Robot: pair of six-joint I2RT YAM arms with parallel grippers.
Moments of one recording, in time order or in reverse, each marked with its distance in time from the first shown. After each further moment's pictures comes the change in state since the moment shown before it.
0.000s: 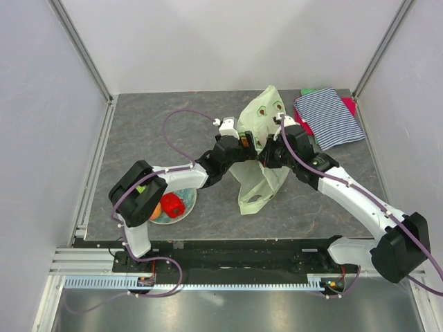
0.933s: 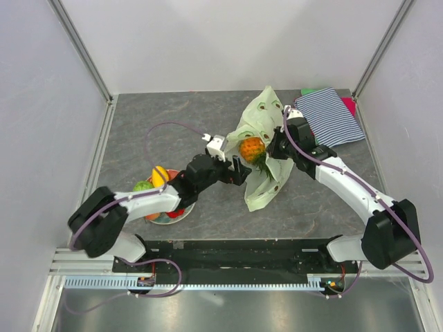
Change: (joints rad) left arm -0.011 -0.306 -0.354 0.085 0.240 0.180; right arm -0.100 0.098 0.022 0.034 0.053 -0.010
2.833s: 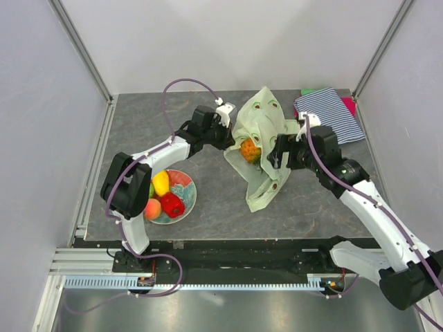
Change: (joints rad) left arm 0.292 0.315 0.587 -0.564 0.400 0.407; right arm -0.010 -0.285 0.053 -0.251 -0.061 -0.148
